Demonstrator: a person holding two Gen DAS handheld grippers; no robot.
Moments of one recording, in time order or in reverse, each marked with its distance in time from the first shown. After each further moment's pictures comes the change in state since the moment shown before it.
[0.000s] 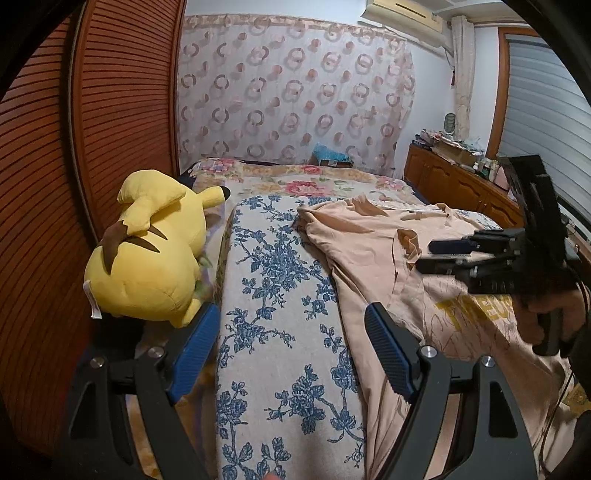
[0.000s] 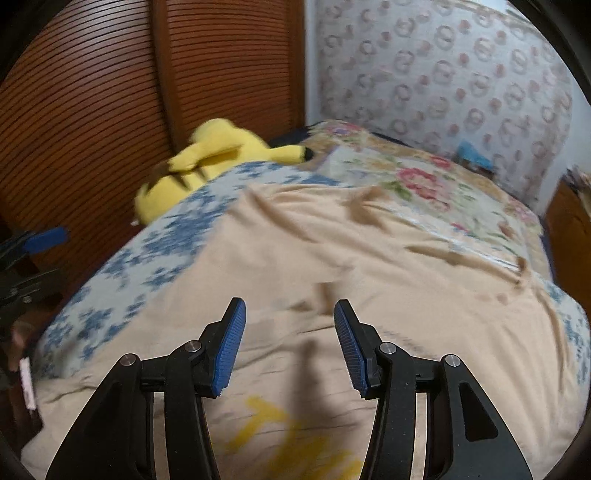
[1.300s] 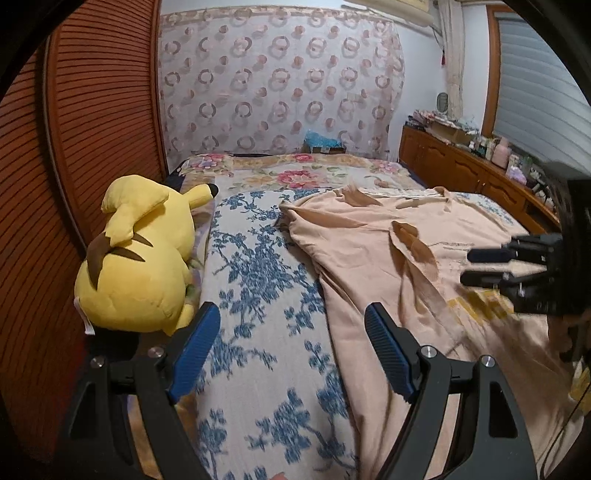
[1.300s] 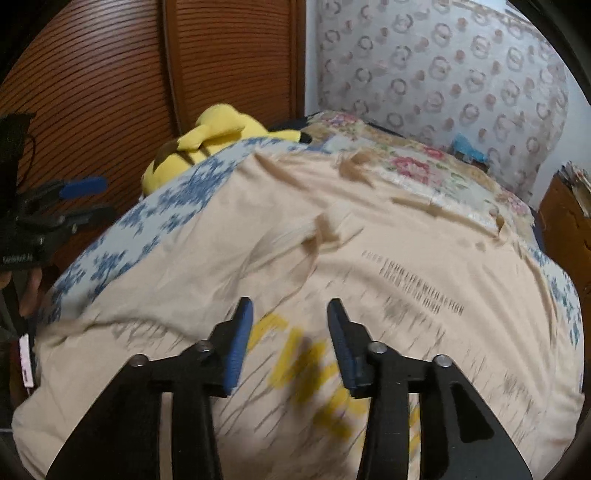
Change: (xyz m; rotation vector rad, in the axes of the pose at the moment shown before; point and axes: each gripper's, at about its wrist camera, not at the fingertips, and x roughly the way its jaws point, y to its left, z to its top) left arm 0.034 -0.020 0.020 0.079 0.058 0.010; right arm -0.032 -0.021 -0.038 0.022 -0.003 -0.058
